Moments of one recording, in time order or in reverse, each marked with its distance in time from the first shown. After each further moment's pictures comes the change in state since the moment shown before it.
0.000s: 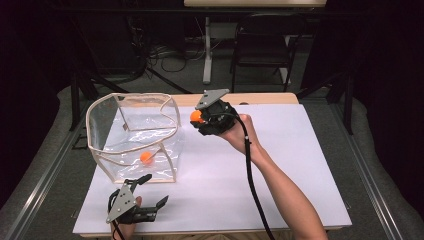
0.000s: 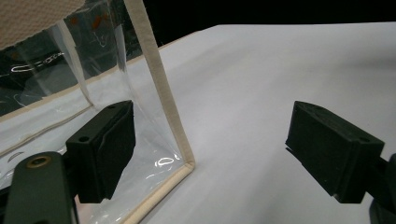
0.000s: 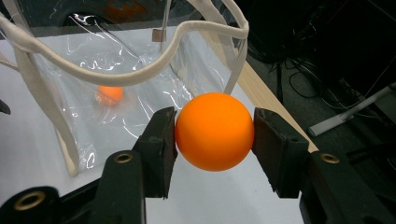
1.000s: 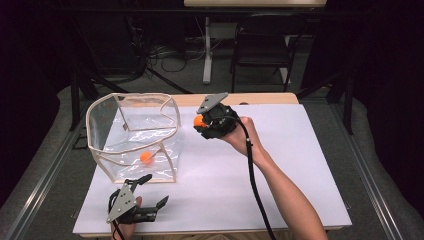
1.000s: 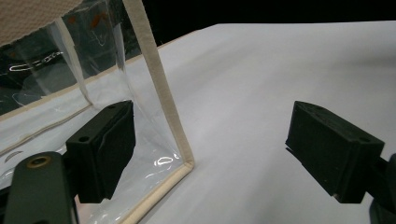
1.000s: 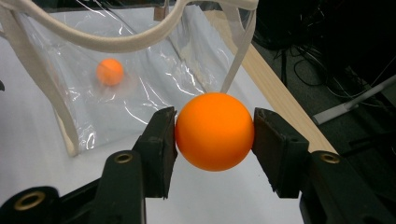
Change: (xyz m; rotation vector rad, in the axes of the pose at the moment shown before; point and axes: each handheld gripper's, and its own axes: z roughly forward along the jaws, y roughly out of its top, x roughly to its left) left arm 0.000 0.000 0.001 0.003 -0.003 0.001; right arm 0.000 -0.011 0.005 0.059 0.012 -0.007
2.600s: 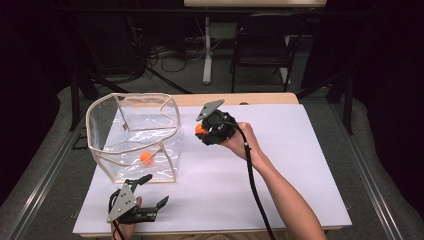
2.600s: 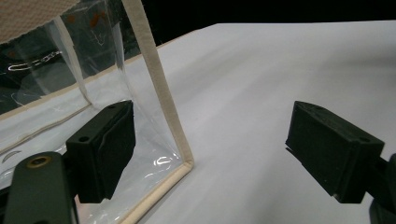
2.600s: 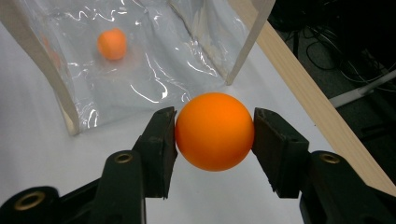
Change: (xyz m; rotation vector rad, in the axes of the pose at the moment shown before) left arm 0.000 0.000 0.001 0.001 -0.001 -0.002; right arm 0.005 -0.016 0.019 0.072 0.030 0.003
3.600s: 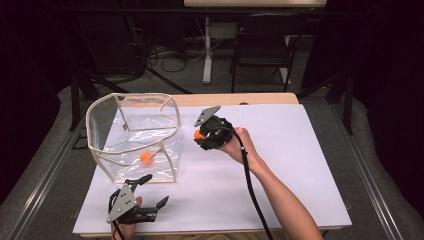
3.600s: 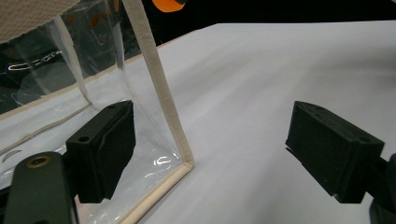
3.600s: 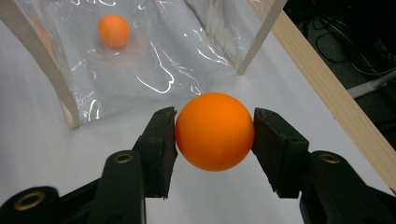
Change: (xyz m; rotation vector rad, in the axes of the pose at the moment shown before) left arm 0.000 0.000 0.000 0.002 -0.001 -0.002; right arm 0.007 -0.012 0.020 0.024 0.021 0.006
